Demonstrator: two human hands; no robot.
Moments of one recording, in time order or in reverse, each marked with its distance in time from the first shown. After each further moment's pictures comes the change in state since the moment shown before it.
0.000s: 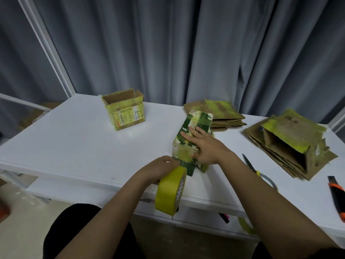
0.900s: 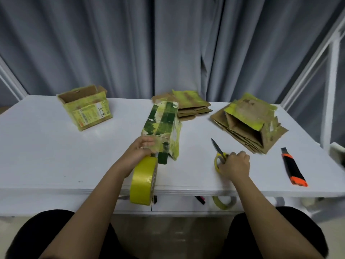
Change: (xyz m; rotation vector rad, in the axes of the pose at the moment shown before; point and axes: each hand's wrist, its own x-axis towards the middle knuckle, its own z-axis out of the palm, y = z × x) left_hand 0.034 0.004 0.017 -0.264 0.092 0.308; right_hand -0.132 0.086 0.070 0.046 0.238 1.005
